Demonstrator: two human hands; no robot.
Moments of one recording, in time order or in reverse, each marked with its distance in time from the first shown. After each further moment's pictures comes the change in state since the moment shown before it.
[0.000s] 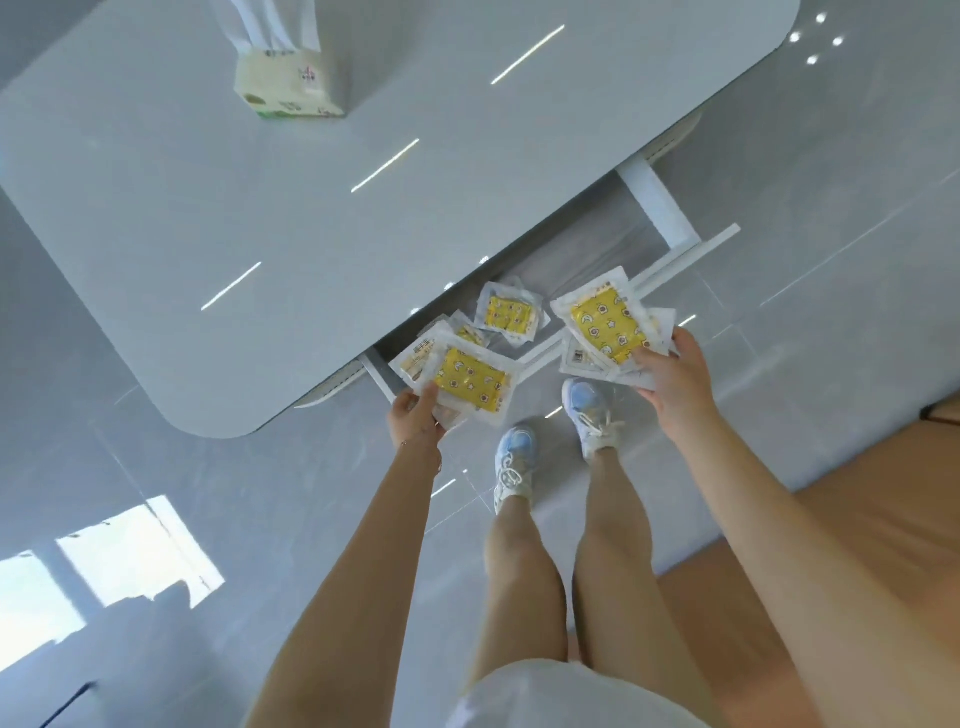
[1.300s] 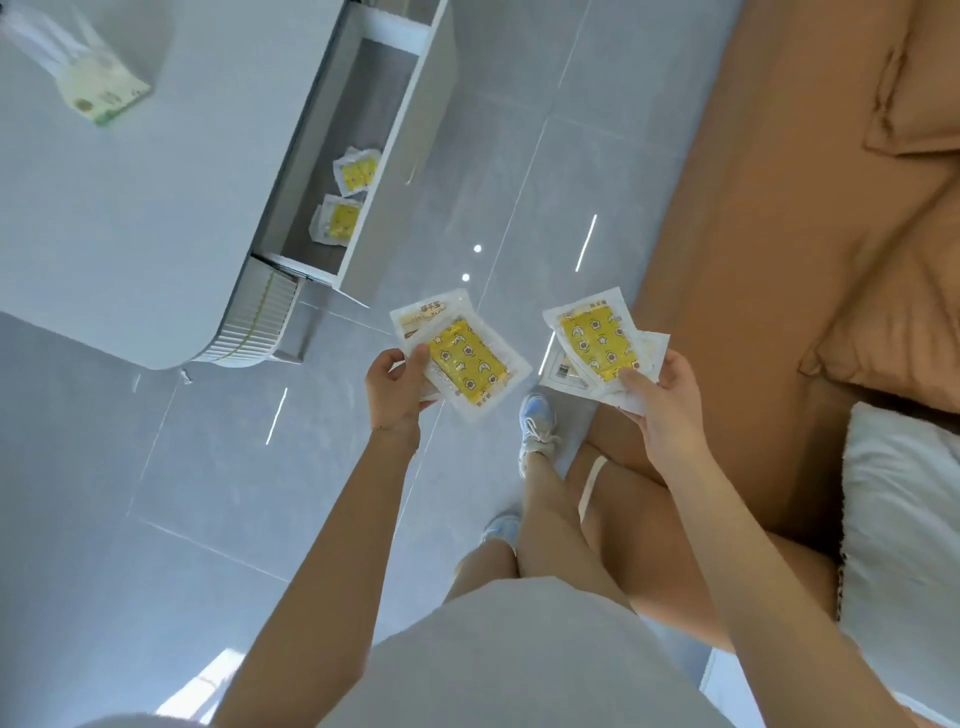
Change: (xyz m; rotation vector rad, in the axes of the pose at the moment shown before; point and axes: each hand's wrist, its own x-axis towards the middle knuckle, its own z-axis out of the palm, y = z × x) left_hand -0.244 -0.232 -0.286 0.497 -0.498 0.460; right_hand -0.469 0.383 -0.162 0.548 0.378 -0.074
